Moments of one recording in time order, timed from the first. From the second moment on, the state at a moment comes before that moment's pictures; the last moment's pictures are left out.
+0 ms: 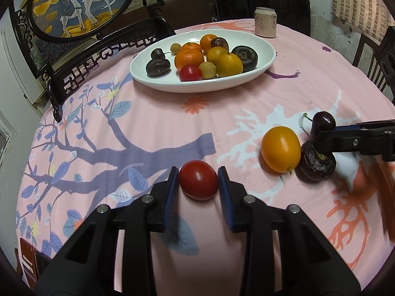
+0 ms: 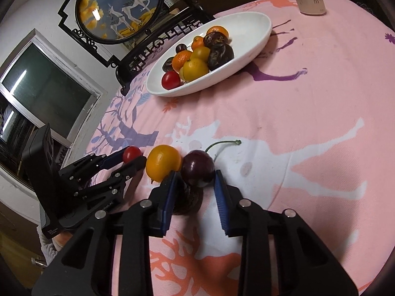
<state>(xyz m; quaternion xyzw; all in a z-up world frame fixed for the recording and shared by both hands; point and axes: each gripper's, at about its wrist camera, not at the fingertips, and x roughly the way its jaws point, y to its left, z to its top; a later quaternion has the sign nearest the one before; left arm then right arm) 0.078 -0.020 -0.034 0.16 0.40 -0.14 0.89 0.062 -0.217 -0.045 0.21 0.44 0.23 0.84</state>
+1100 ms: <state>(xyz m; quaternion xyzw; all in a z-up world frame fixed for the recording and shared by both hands) 0.076 -0.026 -0.036 0.18 0.39 -0.13 0.90 0.096 -0.205 -0.047 0.26 0.45 0.24 0.82</state>
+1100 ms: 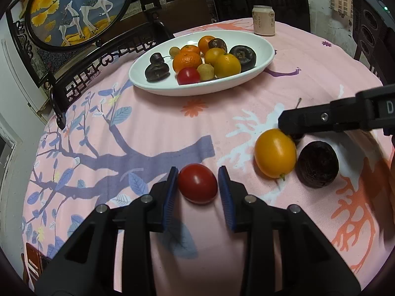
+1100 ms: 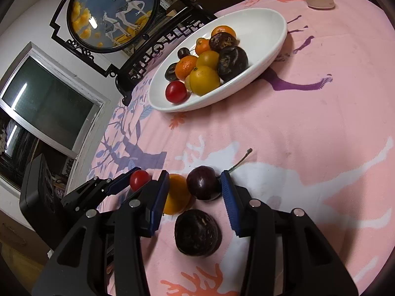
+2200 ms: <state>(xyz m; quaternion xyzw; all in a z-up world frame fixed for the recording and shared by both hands) 0.083 -0.005 -0.003 0.10 0.36 -0.12 0.92 0.076 -0.228 -0.009 0.18 0.37 0.17 0.90</state>
